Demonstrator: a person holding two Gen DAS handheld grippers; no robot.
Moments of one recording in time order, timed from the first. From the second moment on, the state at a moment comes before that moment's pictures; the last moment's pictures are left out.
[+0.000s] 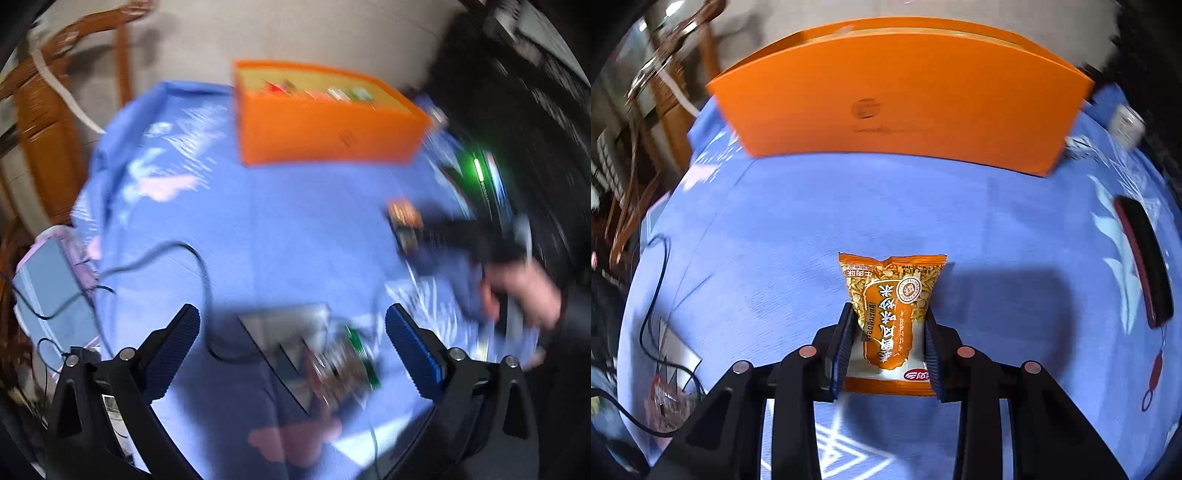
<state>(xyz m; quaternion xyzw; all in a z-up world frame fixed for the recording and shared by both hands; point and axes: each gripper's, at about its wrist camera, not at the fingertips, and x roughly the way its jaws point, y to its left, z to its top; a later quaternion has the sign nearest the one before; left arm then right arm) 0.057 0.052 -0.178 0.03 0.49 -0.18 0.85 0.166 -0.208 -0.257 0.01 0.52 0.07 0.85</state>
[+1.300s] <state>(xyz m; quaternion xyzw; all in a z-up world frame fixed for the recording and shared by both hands) 0.025 0.012 -0.260 0.01 0.50 -0.13 0.85 0.146 -0.236 -0.225 0.07 0.48 0.11 0.87</state>
